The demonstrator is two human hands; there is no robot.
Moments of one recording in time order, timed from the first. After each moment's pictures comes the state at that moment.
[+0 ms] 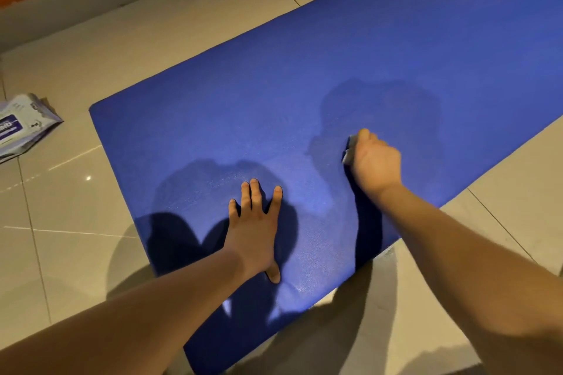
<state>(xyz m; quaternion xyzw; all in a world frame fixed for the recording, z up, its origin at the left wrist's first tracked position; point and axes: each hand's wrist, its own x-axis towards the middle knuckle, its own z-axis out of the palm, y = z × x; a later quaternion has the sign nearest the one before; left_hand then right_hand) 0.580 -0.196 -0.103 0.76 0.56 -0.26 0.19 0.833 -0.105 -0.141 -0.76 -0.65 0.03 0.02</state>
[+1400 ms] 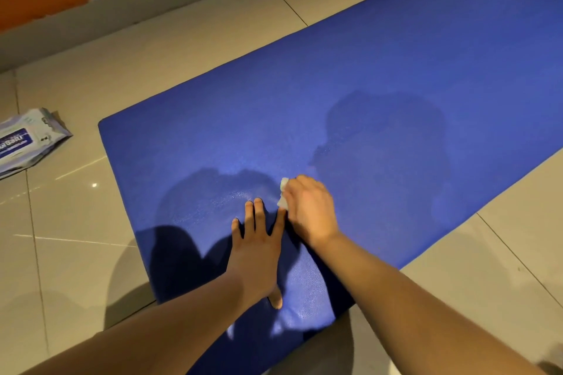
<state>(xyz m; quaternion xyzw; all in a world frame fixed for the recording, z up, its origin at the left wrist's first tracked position) 0.583 -0.195 -0.100 0.76 0.56 -0.28 0.19 0.720 -0.133 -0.133 -0.64 -0.73 0.18 0.14</state>
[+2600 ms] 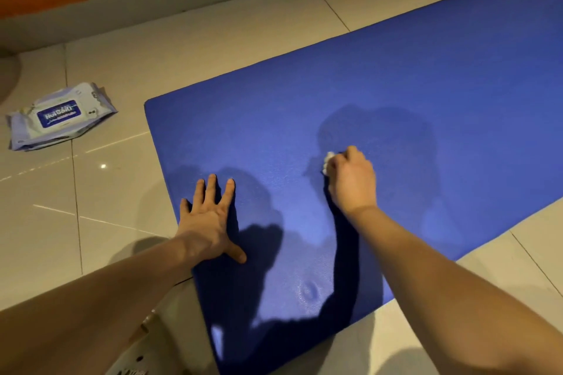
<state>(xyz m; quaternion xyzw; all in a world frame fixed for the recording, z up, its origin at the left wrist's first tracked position) 0.435 -0.168 -0.099 0.64 0.69 -0.20 0.25 0.720 -0.090 -0.148 -0.68 -0.71 0.05 0.17</state>
